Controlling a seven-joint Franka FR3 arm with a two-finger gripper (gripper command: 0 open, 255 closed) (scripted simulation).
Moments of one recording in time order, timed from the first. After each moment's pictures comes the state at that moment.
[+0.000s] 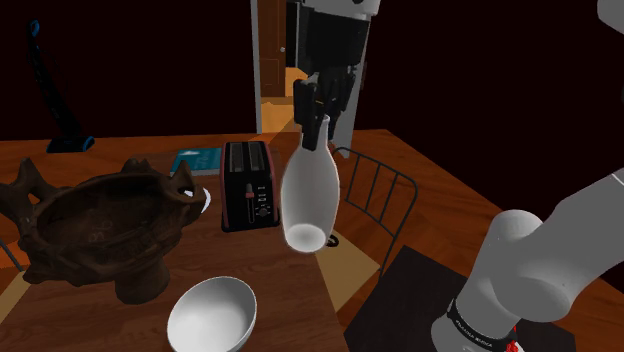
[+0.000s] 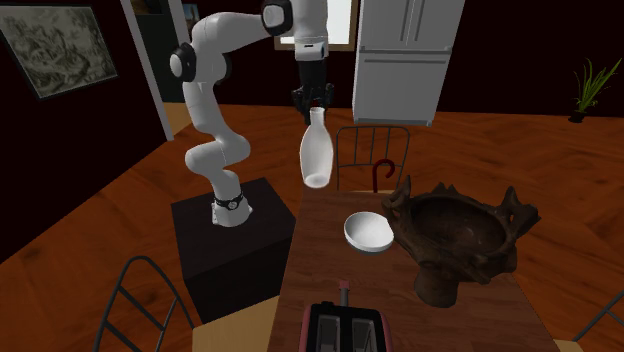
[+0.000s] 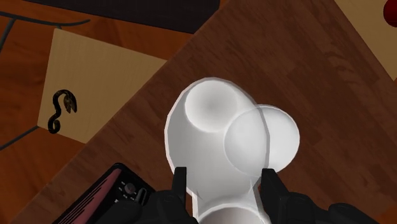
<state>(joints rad) 0.14 -0.45 0.35 -1.80 0.12 1.46 0.32</state>
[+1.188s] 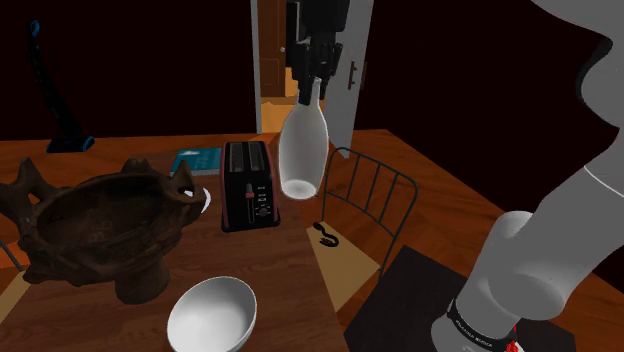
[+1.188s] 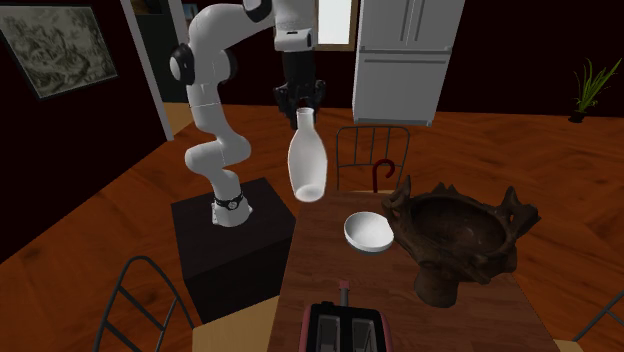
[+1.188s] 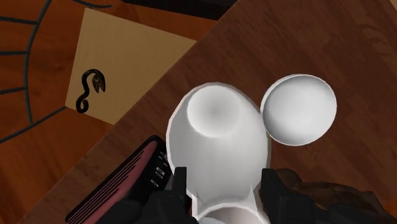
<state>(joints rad) 0.06 -0.27 0.23 -1.56 0.05 1.39 0.15</state>
